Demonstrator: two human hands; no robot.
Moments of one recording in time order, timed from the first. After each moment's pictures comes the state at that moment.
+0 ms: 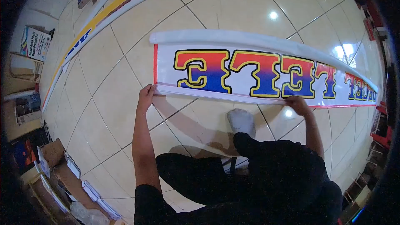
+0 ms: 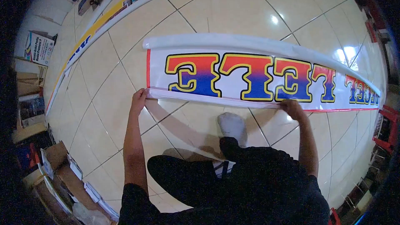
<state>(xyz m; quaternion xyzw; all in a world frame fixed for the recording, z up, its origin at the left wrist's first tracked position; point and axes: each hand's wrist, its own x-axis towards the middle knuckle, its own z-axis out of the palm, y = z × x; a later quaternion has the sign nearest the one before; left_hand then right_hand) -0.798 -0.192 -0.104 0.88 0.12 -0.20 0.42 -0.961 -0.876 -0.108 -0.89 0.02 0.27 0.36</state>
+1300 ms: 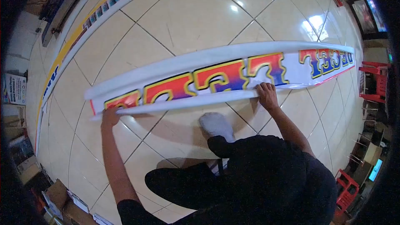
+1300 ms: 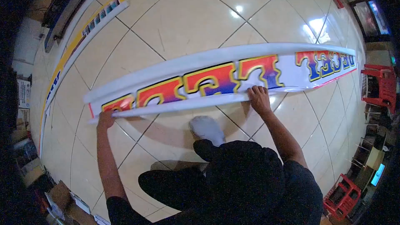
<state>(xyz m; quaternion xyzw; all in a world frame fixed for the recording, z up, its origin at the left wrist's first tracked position) -0.733 -0.172 -0.080 0.93 -0.16 -0.32 -0.09 -0.975 -0.849 -0.101 -1.00 0.00 0.01 0.07</state>
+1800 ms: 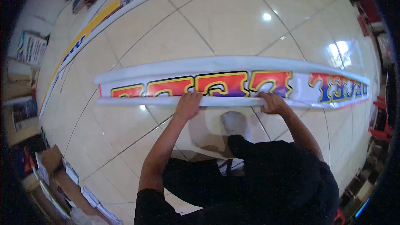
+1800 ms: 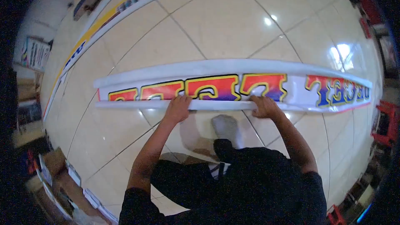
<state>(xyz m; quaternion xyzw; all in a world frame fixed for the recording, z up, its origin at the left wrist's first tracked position) -0.856 -0.457 -0.058 0.92 -0.31 -0.23 0.07 -0.920 -0.839 -0.046 -0.92 -0.08 0.31 0.23</state>
